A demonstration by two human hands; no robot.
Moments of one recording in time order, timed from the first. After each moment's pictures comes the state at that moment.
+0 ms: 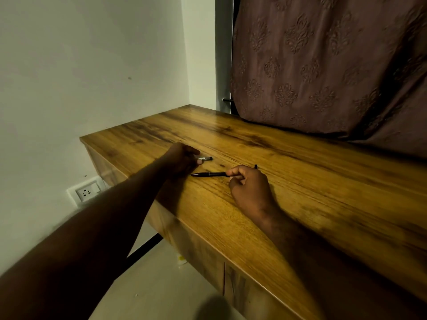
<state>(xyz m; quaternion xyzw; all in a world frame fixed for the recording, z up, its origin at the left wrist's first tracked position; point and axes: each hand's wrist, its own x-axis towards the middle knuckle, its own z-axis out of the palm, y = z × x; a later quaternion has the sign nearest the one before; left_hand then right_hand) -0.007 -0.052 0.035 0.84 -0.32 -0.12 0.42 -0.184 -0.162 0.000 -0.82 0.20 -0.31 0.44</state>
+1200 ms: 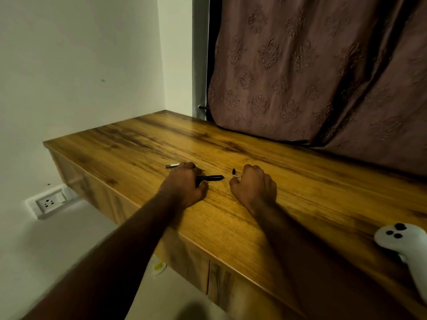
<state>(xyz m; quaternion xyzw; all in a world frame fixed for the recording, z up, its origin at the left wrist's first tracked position) -0.071 -0.063 0.007 0.82 -0.52 0.13 0.22 -0.192 -0.207 0.004 -0.88 0.40 -0.26 0.07</state>
